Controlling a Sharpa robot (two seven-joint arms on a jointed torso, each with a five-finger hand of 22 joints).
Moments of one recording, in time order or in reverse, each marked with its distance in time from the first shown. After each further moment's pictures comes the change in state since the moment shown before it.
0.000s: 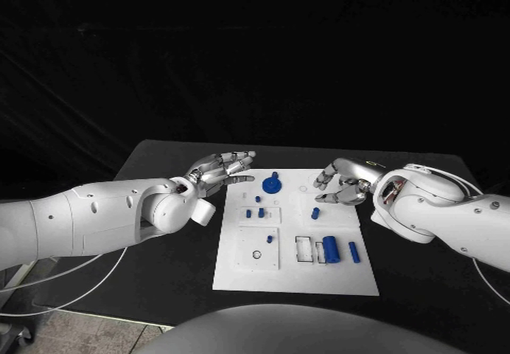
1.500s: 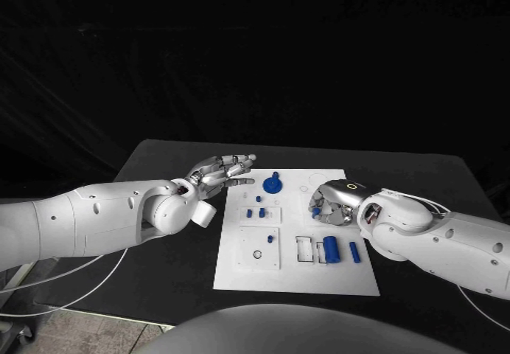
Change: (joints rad) left arm -0.011 0.001 0.000 -0.007 0.000 0.003 -0.010; left_hand 0.016 0.016 0.008 -0.008 0.033 0.011 0.011 0.012 0.001 0.004 0.004 0.009 0.001 0.004 0.004 0.008 0.000 0.000 0.004 -0.004 0.000 -0.012; right arm -0.129 0.096 -0.003 -0.127 -0.263 -0.053 0.038; right_hand 0.103 0.005 0.103 -0.095 0.068 0.177 -0.052 0.066 0.030 0.203 -0.012 0.011 -0.028 0.000 -0.048 -0.015 -0.032 0.000 0.004 -0.033 0.000 0.012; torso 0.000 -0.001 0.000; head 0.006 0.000
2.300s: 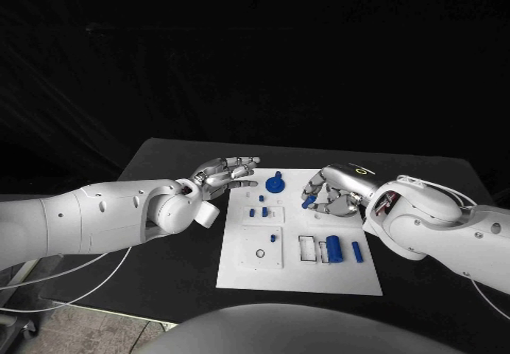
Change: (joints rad) left arm -0.006 0.000 0.000 -0.003 0.000 0.004 -0.013; left_hand 0.009 0.009 0.006 -0.006 0.007 0.003 0.003 0.006 0.000 0.007 0.007 0.011 0.001 0.000 0.000 0.004 0.001 -0.016 0.004 0.004 0.000 -0.005; right arm 0.109 -0.089 0.003 0.264 0.144 -0.008 -0.003; right_hand -0.005 0.007 -0.006 0.000 -0.009 0.008 -0.002 0.009 0.000 0.031 -0.019 -0.056 -0.016 0.001 -0.001 -0.010 -0.009 0.000 -0.002 -0.005 0.000 0.000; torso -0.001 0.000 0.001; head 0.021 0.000
